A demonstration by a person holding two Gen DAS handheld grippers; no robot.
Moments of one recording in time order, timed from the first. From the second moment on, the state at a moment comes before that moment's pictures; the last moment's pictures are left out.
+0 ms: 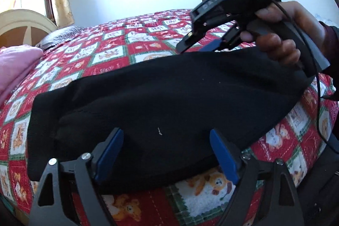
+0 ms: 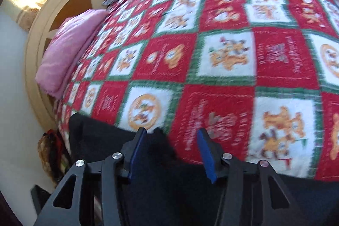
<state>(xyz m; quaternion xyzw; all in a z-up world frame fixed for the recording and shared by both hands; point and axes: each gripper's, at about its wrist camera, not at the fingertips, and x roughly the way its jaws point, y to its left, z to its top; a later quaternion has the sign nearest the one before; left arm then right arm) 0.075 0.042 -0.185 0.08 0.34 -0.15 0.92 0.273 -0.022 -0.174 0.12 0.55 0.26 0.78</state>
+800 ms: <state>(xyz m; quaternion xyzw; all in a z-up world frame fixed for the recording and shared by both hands) 0.067 0.054 -0.183 0.05 0.33 -0.15 0.93 0.274 -0.026 -0.172 0.16 0.53 0.22 0.81</state>
